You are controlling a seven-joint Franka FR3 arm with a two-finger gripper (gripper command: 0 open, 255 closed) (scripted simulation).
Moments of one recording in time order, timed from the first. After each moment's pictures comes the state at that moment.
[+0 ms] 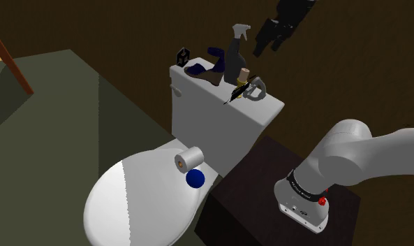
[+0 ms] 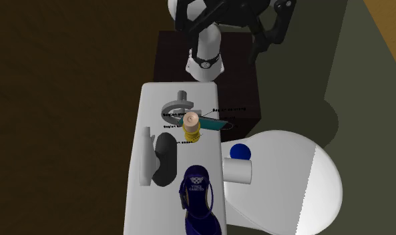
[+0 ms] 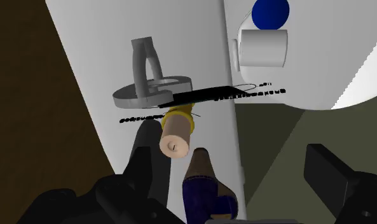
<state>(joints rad) 0.02 -0.82 0.05 -2.30 -0.04 1.70 0.17</state>
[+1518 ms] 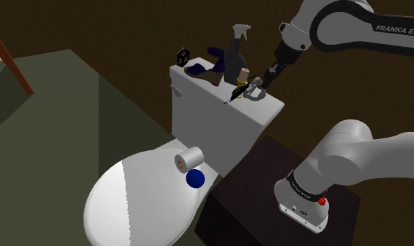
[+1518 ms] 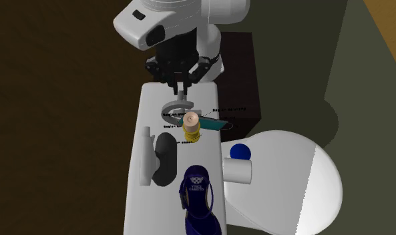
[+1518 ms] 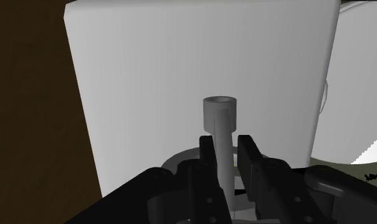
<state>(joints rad) 0.01 -0.90 -0.18 -2.64 -0.14 1.91 -0.11</state>
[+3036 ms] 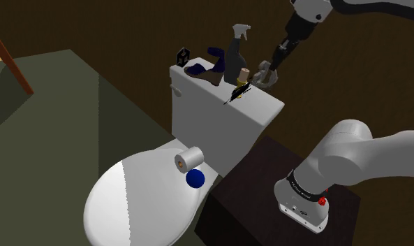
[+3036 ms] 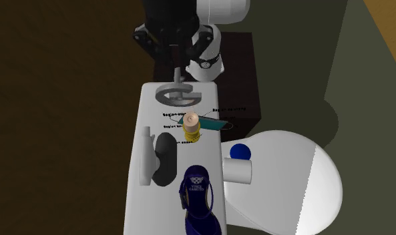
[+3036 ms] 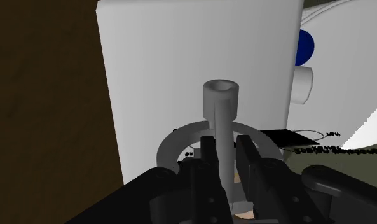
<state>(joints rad) 0.02 -0.87 -0.16 -2.43 -0.12 1.73 -0.11</state>
